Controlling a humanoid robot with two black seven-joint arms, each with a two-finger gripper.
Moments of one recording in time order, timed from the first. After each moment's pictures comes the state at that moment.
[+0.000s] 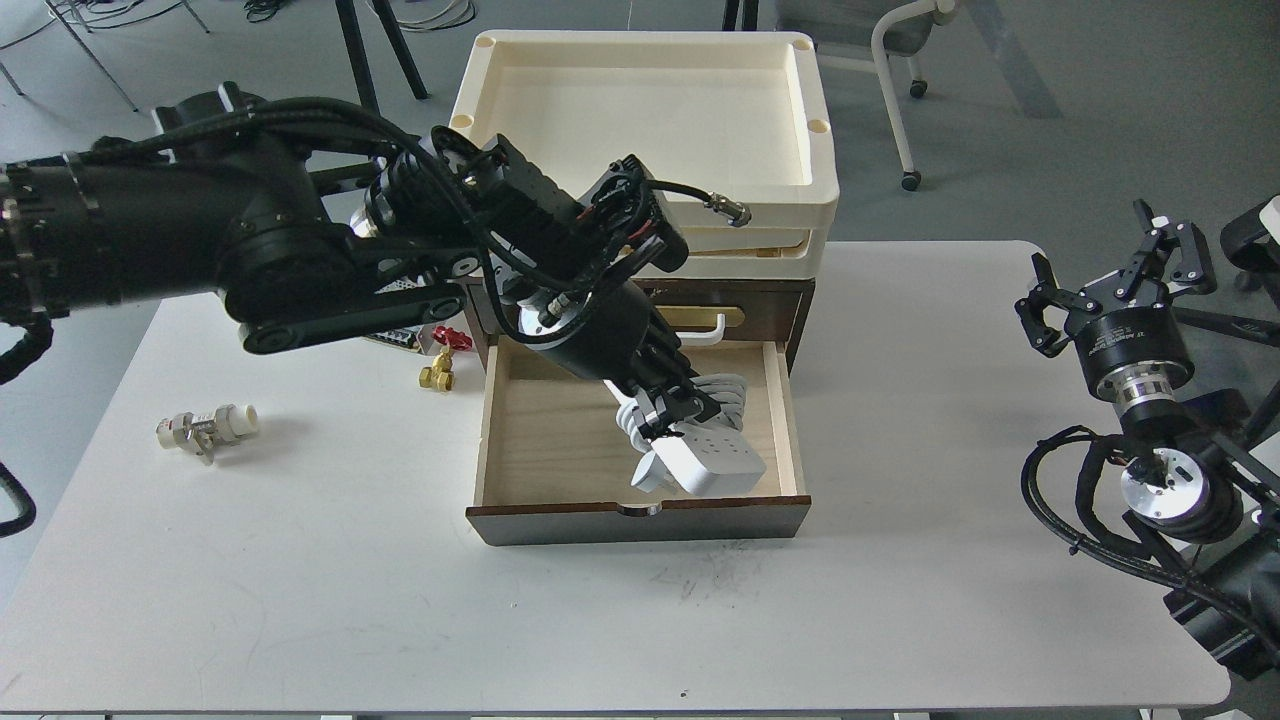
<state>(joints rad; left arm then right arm) -1.56 0.28 0.26 -1.21 1.57 -0.49 -0.49 0.41 -0.41 0.99 0.91 -0.04 0.20 0.46</state>
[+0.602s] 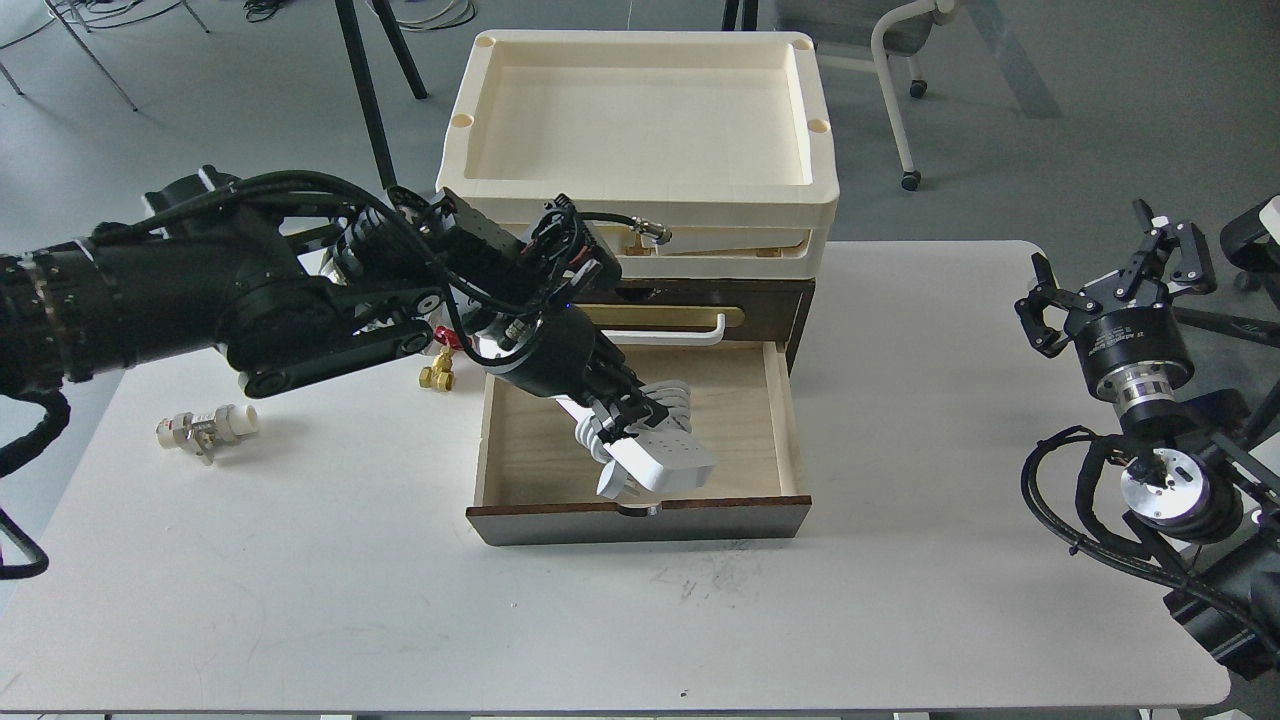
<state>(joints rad) -1.38 0.29 0.18 -1.08 1.64 -0.48 -0.49 0.41 -0.41 0.99 0.91 -0.04 0.20 0.46</state>
